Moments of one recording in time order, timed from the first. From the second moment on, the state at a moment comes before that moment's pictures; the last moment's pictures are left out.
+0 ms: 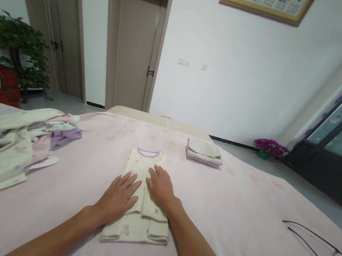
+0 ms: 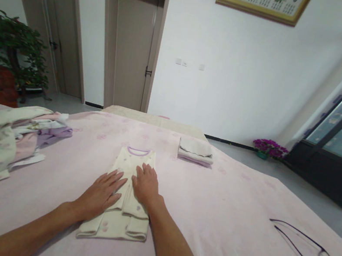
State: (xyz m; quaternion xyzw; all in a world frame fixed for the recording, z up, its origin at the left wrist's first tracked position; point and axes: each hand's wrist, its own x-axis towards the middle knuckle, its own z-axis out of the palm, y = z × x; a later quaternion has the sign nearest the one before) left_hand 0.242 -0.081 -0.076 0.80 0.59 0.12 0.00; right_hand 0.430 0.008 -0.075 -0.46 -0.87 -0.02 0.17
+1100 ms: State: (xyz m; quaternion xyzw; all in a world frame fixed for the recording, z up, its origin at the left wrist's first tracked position) left_hand 0.242 -0.086 -0.075 0.84 0.50 0.20 -0.04; right_hand 0.436 0.004 -0.074 -0.44 -0.88 -0.01 0.16
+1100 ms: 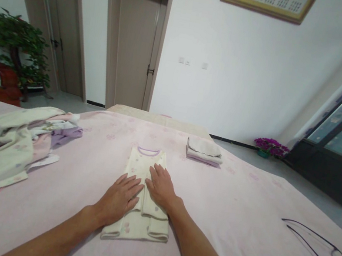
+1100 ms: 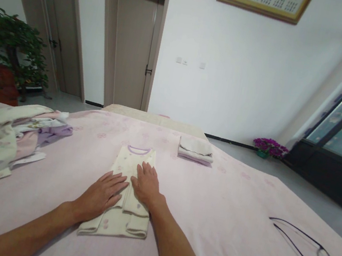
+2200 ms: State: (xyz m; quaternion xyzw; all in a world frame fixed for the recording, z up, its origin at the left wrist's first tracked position) left_hand 0.246 -0.102 -0.050 0.89 0.35 0.28 0.12; right_hand 0.435 0.002 -0.072 -0.46 -0.87 0.00 0.14
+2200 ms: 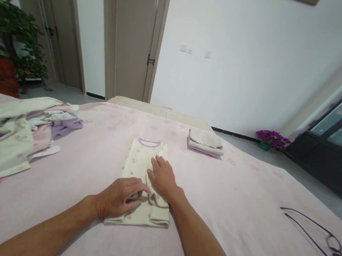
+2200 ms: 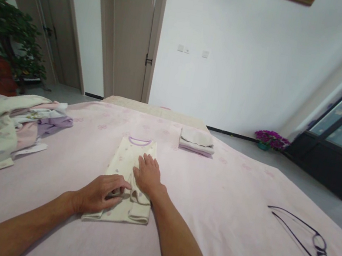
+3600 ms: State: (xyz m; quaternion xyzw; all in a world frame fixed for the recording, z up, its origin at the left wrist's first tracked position) left_hand 0.253 -0.103 -0.047 0.89 0.37 0.23 0.09; right_hand 0.458 0.054 -0.103 -0.50 -0.63 0.30 0.51
